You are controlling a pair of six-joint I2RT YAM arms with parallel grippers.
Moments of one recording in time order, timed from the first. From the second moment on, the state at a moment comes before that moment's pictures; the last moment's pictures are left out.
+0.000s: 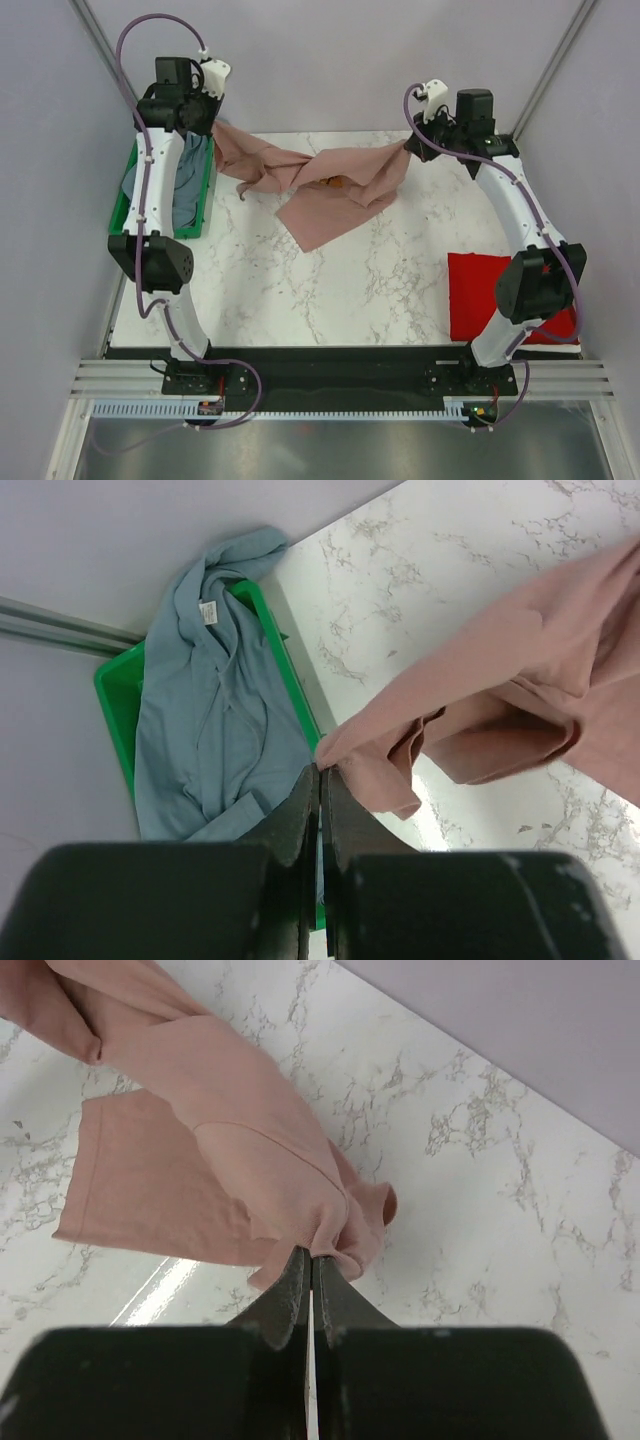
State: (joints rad) left arm -0.04 1.96 2.30 -0.96 0.06 0.45; right arm 0.12 1.73 1.70 -0.50 -0.47 -0.26
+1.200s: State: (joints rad) left arm -0.05 1.84 1.72 -0.95 0.20 0.46; right arm 0.11 1.45 1.43 -0.60 -0.48 -0.31
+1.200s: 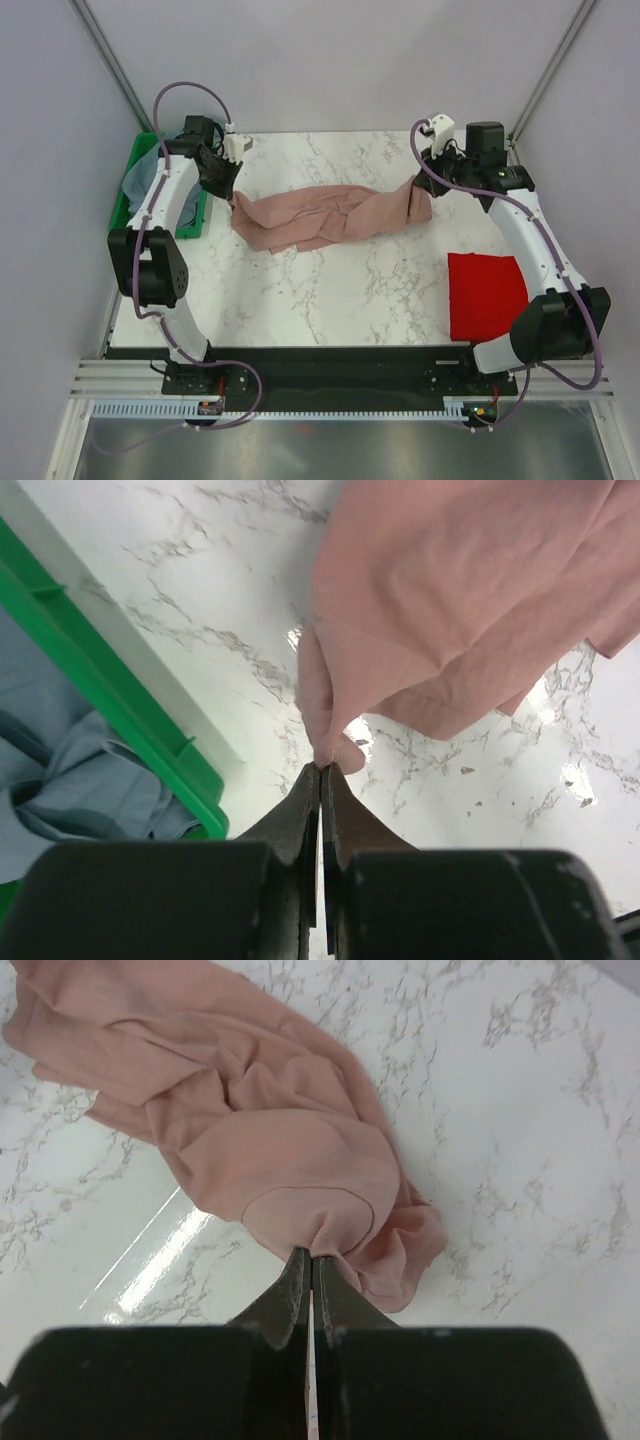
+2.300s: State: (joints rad) left arm -0.09 1.95 1.74 -0.92 0.21 0.44; right arm 0.09 1.52 1.31 -0.61 -0.49 -0.25
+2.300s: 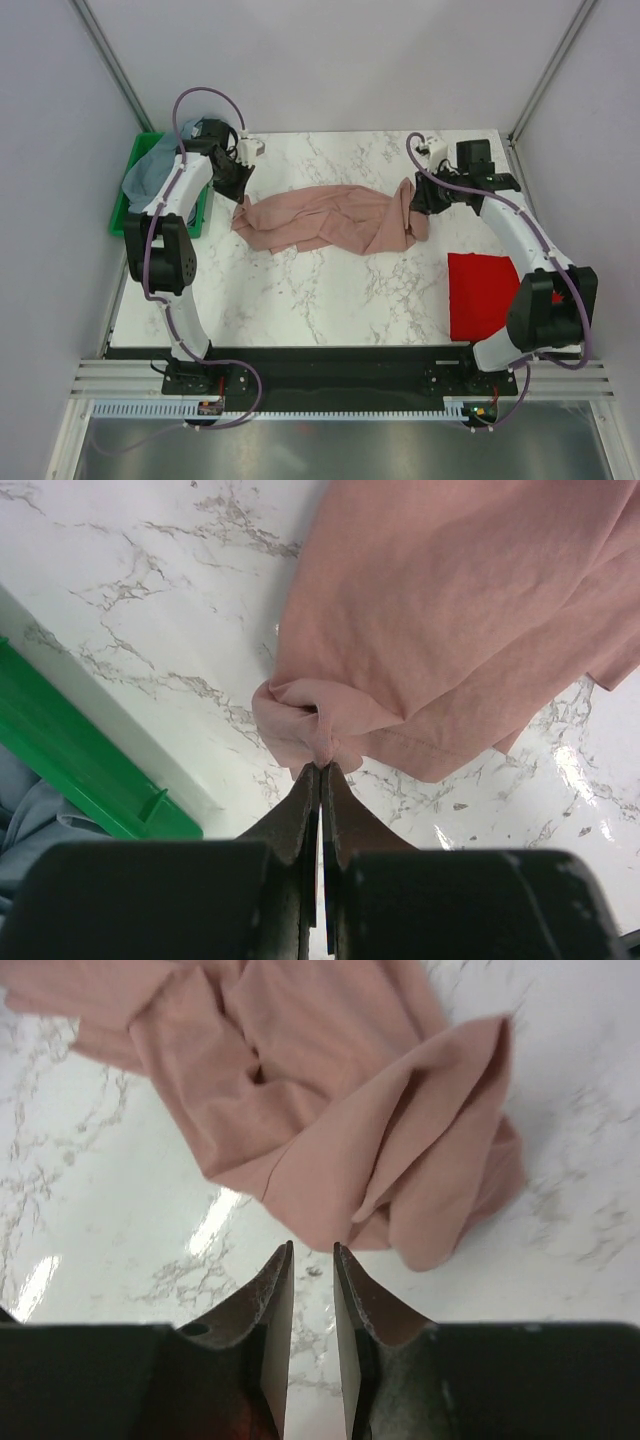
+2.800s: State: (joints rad) left arm -0.09 1.95 1.74 -0.92 0.21 0.44; right arm 0.11 1.80 1.37 -0.66 -0.46 -0.23
